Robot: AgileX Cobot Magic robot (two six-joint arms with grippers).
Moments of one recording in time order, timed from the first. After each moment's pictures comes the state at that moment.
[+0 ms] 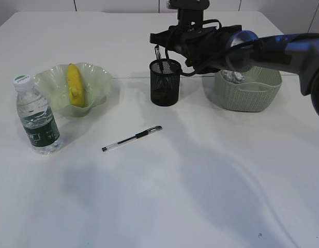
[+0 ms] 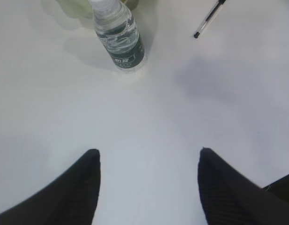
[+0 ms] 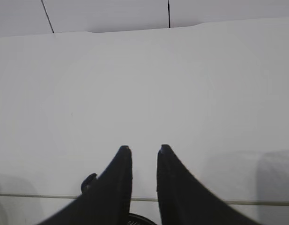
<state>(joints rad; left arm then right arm) -0.33 0.83 -0.94 0.10 1.09 0.05 0.39 2.40 -1.98 -1.80 0.33 1.98</state>
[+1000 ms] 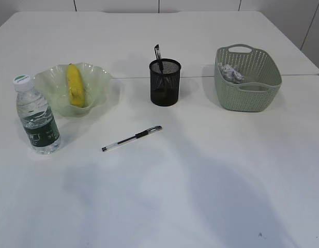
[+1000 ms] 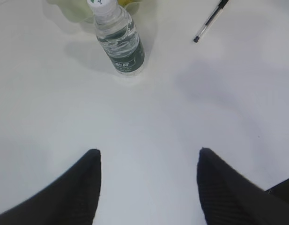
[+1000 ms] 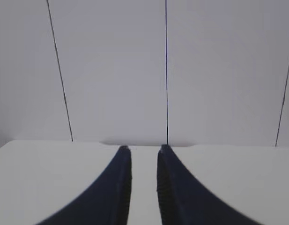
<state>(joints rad) -0.33 0.83 -0.94 0.10 1.08 0.05 0.39 2.08 -1.99 -1.75 0.33 1.77</state>
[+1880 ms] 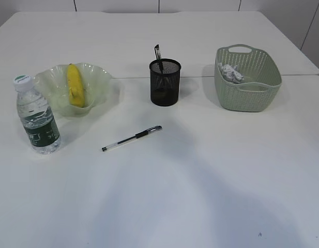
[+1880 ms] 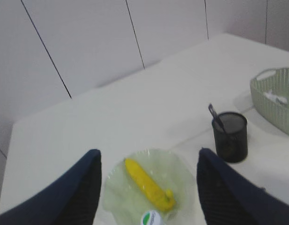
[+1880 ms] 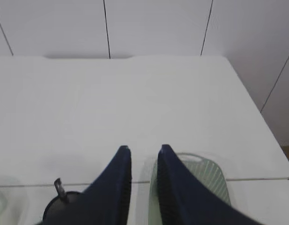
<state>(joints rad) -0.33 0.83 -0.97 0.18 0.38 0.04 0.40 1.77 -2.00 -0.64 0.84 0.61</state>
